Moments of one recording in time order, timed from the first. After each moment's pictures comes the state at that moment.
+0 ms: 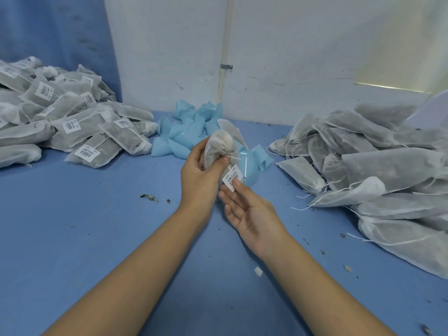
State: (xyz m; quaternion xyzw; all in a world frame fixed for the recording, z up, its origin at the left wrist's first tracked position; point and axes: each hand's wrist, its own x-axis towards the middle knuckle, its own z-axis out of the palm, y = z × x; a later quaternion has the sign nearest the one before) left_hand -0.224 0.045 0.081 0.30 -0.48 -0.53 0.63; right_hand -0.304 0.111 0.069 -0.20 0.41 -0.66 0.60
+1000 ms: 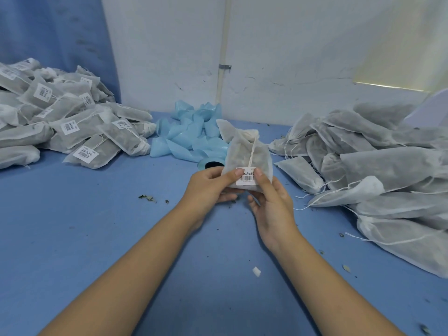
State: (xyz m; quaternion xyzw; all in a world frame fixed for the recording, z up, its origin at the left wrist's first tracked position) left_hand -0.219 0.043 0.070 0.31 -0.55 -0.66 0.42; right_hand -0.330 0.106 0.066 -0.24 0.44 -0.74 0.45
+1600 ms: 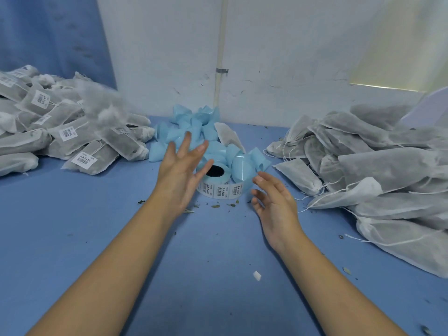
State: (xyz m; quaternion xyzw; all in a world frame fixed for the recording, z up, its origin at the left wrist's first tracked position) left_hand -0.192 0.020 0.093 0.18 -0.36 -0.71 0.58; right_hand -0.342 0.104 0.062 -0.23 0.45 -0.75 0.44
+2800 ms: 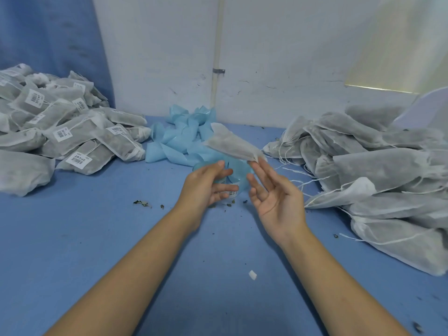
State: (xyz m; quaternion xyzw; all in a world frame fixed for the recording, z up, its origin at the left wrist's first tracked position) left_hand -0.222 0.043 0.080 0.32 -0.47 -0.68 0.46; right_hand -0.355 0.108 0.076 -0.24 0.29 -0.74 0.55
